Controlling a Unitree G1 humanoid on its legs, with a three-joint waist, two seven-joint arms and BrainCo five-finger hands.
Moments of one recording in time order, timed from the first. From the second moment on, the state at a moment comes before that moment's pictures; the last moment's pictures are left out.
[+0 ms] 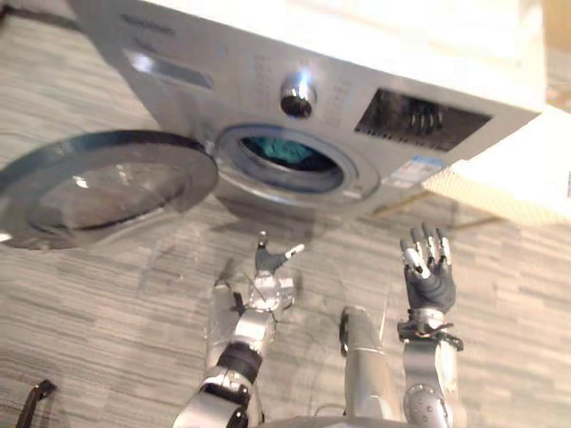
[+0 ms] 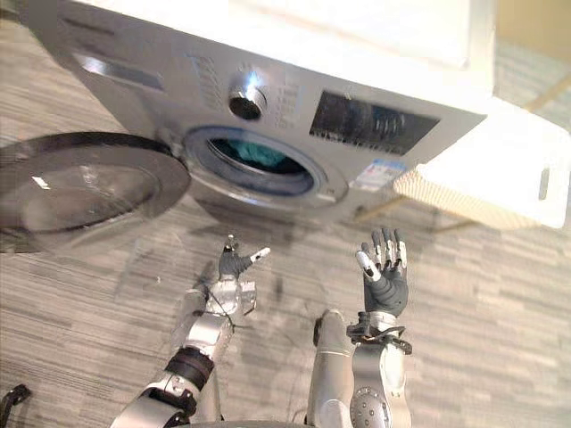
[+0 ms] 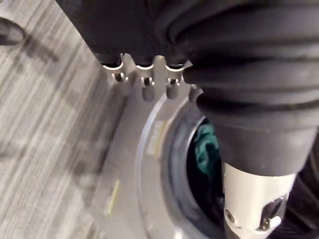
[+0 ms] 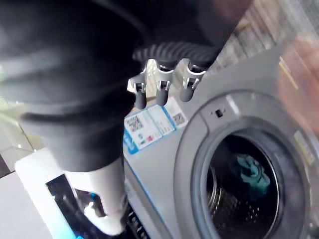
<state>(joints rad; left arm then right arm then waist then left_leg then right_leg) -0.24 -0.07 -0.21 0.57 -0.14 -0.09 0.36 0.31 0.03 0.09 -0.29 0.65 -0.26 -0.13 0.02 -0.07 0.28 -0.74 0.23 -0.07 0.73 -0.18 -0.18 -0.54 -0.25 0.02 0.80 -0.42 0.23</state>
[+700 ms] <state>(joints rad) 0.21 -0.04 0.12 -0.01 -0.44 -0.23 0.20 0.11 -0.05 -0.03 -0.03 0.57 -0.23 -0.10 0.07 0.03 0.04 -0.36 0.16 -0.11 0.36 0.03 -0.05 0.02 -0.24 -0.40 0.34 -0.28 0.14</state>
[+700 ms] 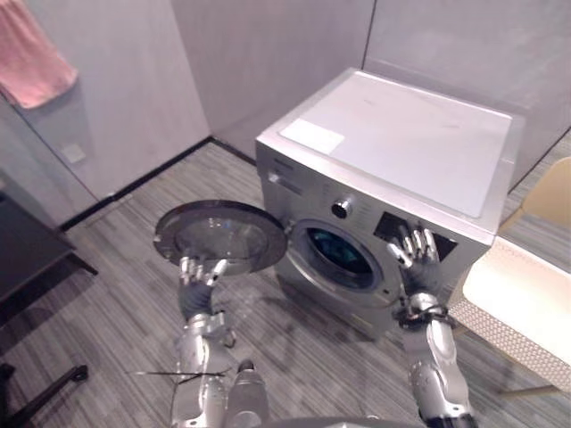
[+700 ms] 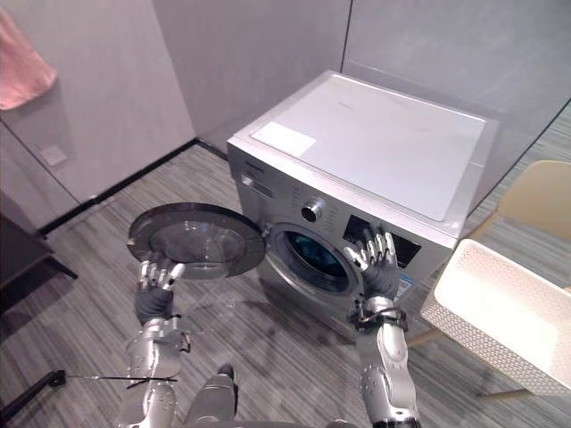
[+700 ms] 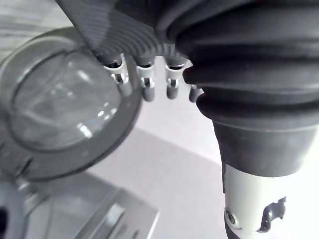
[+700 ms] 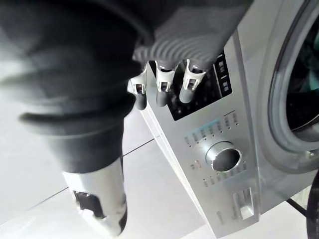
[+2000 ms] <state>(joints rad) -1.34 0.85 -0.09 0.96 -0.24 -0.07 0.20 0.18 -0.05 0.13 -0.19 0.64 -0.19 -0.02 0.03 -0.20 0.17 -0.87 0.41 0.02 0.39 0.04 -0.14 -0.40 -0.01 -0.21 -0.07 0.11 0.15</state>
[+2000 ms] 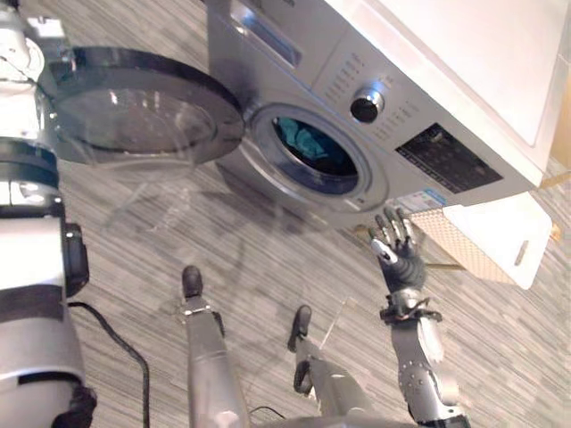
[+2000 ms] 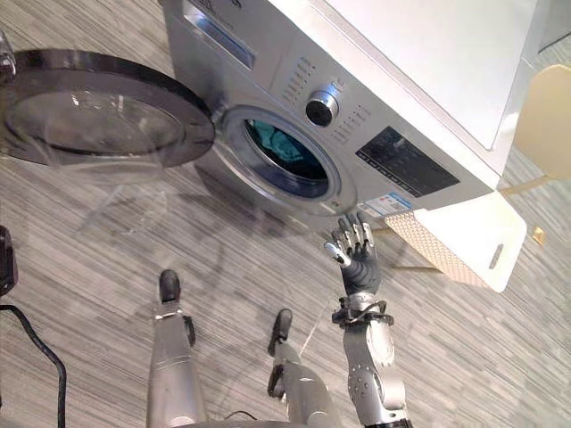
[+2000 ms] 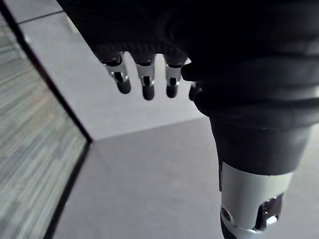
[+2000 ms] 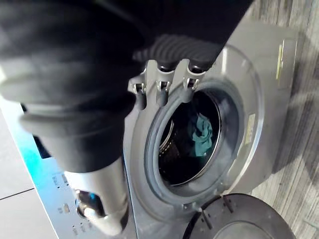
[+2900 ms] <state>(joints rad) -0.33 0.18 -0.19 0.72 -0.18 -0.11 -0.04 0.19 -0.04 -0.01 -0.05 0.63 -0.13 0.04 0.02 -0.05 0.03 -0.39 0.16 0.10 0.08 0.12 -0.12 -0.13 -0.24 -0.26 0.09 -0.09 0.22</state>
